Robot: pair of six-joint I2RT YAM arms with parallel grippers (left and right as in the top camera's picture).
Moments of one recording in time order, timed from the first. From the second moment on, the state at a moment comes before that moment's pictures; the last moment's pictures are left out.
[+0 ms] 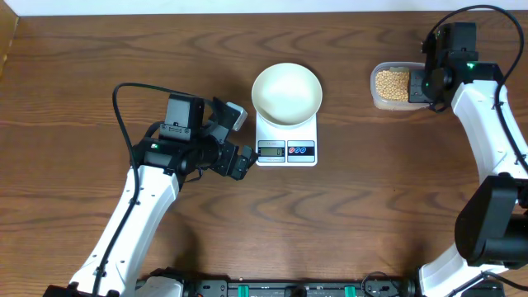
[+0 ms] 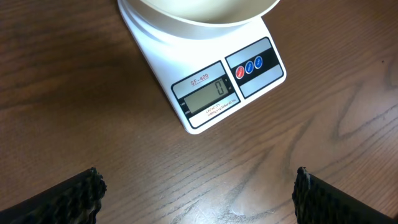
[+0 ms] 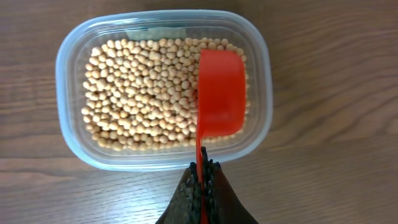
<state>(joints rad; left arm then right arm) -0.21 1.33 0.98 -0.73 0.41 0.20 -0.05 1.81 1.48 -0.76 0.08 0.01</state>
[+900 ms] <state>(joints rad) -0.21 1.33 0.98 -0.73 0.41 0.20 -0.19 1.87 1.48 -0.76 -0.32 0.25</state>
